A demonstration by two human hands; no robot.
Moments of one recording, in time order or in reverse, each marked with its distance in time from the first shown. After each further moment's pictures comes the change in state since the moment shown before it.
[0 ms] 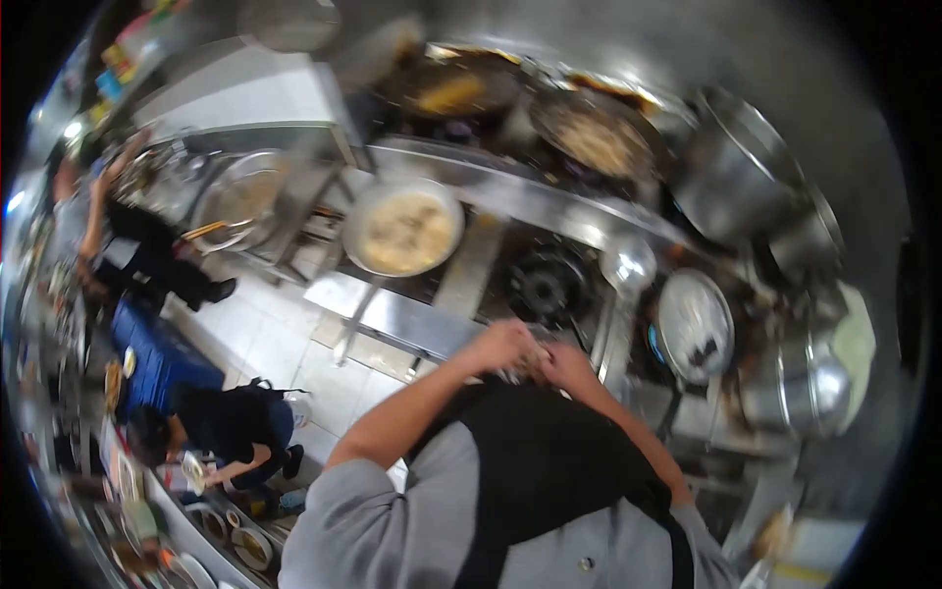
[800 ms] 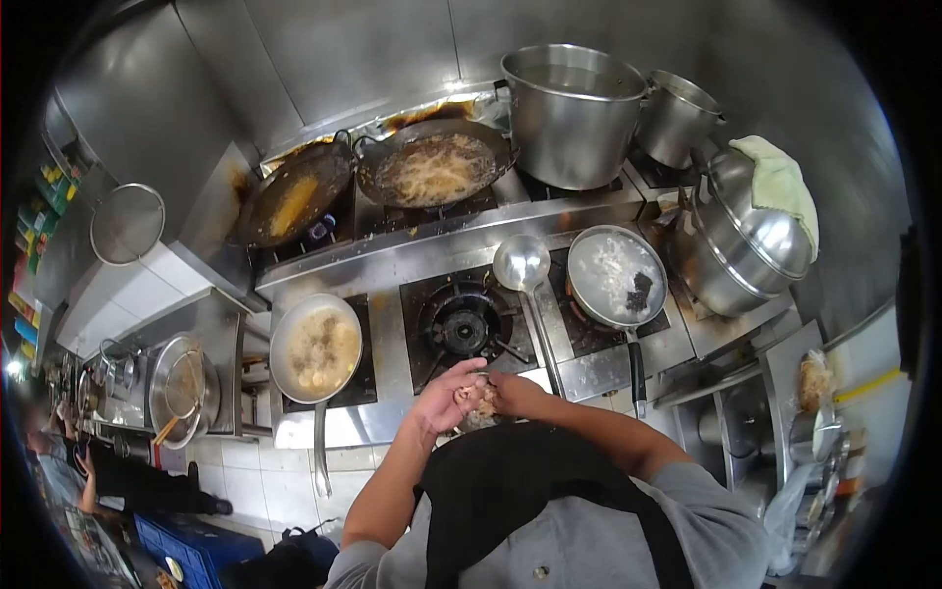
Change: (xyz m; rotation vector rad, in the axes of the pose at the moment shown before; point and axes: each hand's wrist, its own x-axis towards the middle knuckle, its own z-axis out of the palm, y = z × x) left_hand 0.017 0.068 0.005 -0.934 -0.137 -0.466; right_hand -0.005 0.021 0.026 -0.061 0.095 0.151
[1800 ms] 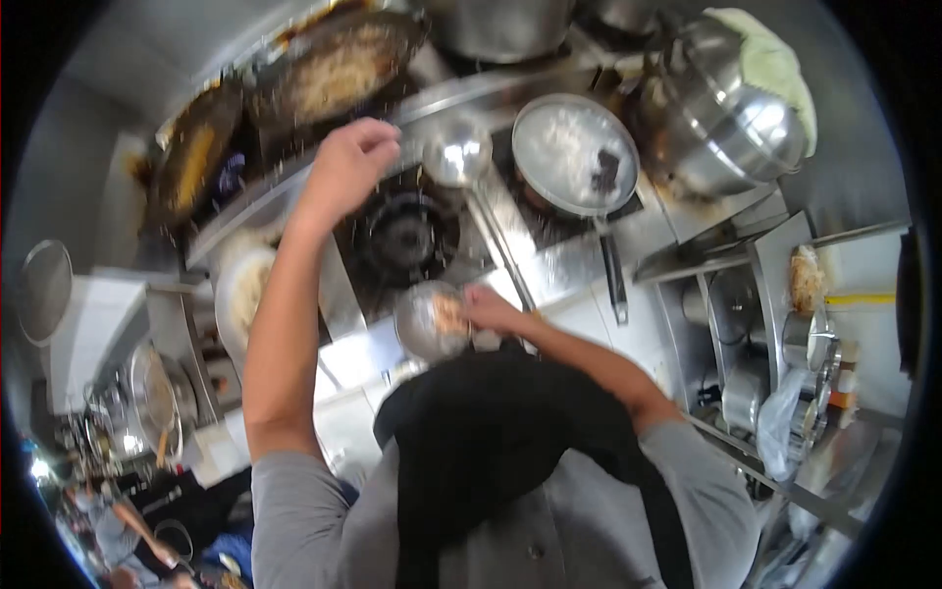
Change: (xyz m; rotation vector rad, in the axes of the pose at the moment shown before) left_hand 0.099 0.163 0.114 1.459 -0.118 0.802; right_hand -0.010 0.042 0.033 0.965 0.072 0.261
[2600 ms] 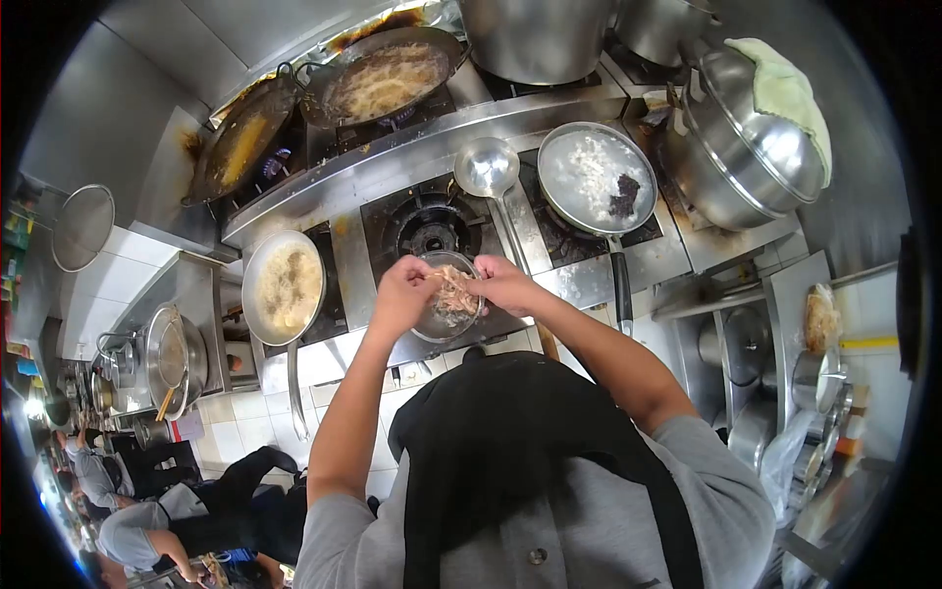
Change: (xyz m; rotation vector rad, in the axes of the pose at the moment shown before) left_hand -0.167 -0.024 0.096 -0.333 0.109 -0.427; right_hand -0.008 -0.102 -0.020 0.179 -0.069 -0.024
